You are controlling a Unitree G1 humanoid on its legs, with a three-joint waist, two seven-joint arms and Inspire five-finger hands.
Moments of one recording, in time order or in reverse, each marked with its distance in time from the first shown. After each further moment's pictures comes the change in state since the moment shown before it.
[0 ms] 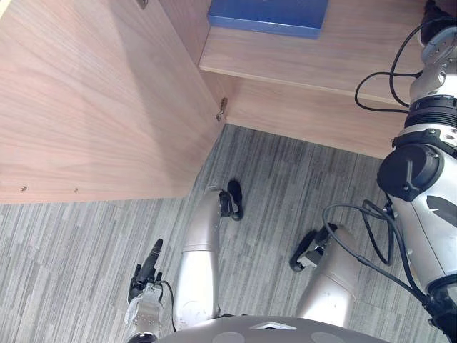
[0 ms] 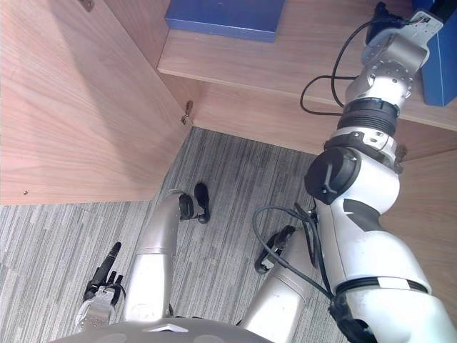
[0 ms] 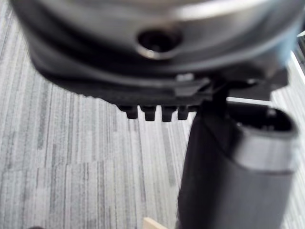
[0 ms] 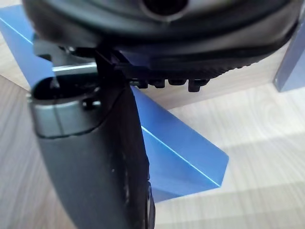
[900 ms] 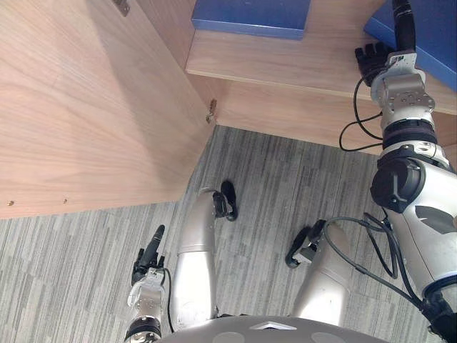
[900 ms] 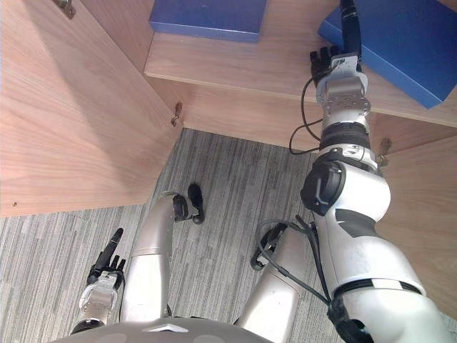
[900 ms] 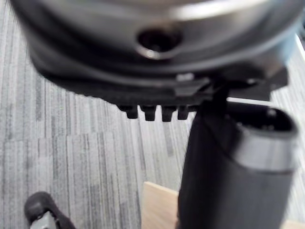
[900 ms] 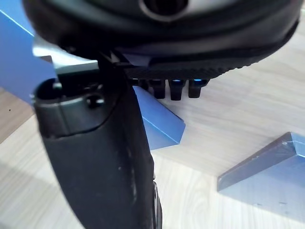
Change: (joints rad) left arm -0.091 0.009 0.029 0.011 0.000 0.001 -0.006; right arm 0.094 0.011 0.157 0.217 -0.343 0.246 0.126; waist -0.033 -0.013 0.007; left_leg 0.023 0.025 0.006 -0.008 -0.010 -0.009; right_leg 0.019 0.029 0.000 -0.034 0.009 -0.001
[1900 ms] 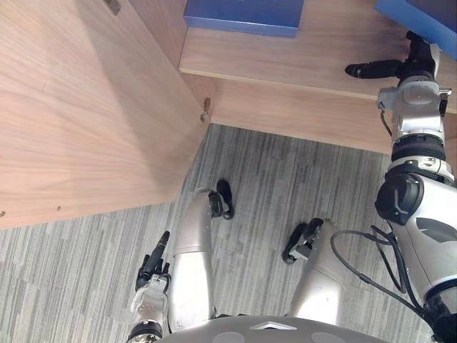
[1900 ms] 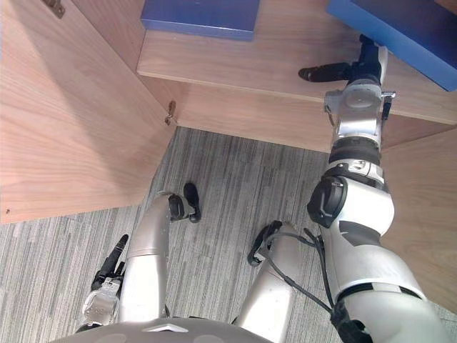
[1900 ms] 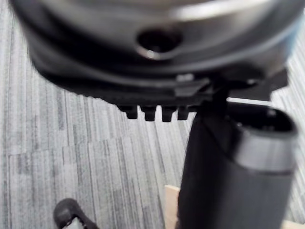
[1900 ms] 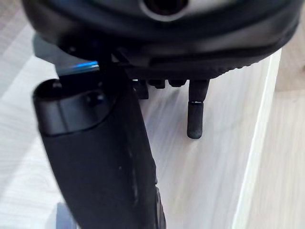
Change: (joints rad) left arm 0.001 -0.003 0.005 0.083 0.039 -0.002 -0.051; right arm 0.143 -0.055 0.018 -0.118 -1.505 0.077 0.231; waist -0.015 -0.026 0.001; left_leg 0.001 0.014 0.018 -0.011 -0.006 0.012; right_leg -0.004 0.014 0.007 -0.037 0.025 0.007
